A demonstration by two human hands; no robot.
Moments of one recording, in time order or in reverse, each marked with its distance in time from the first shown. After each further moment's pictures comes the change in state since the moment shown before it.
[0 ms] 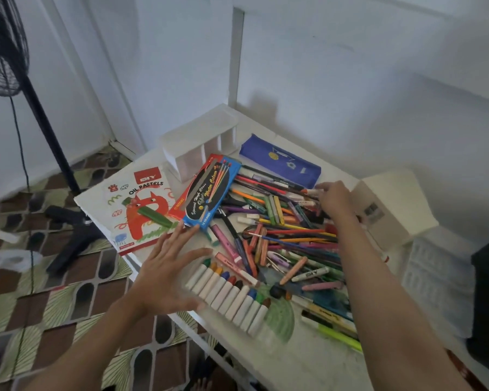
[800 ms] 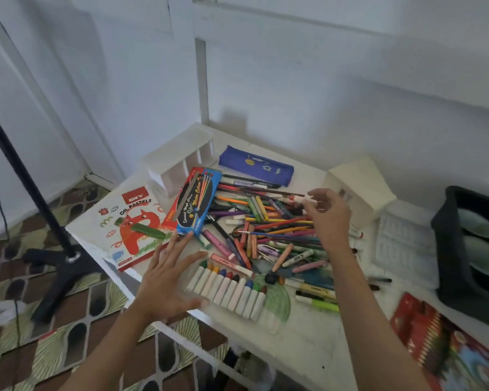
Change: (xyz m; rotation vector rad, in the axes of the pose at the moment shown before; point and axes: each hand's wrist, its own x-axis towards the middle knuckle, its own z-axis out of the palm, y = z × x) left_hand -0.002 -0.006 0.003 0.038 -0.028 0.021; right_hand -0.135 -0.016 -0.046 0.630 0.352 -0.103
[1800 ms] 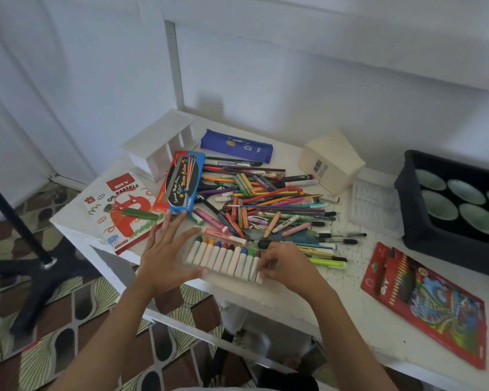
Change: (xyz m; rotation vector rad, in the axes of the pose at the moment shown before) left_hand -0.001 -0.003 0.004 -0.005 0.070 0.049; right_hand -0.146 -0.028 -0.005 -0.626 -0.784 -0.034
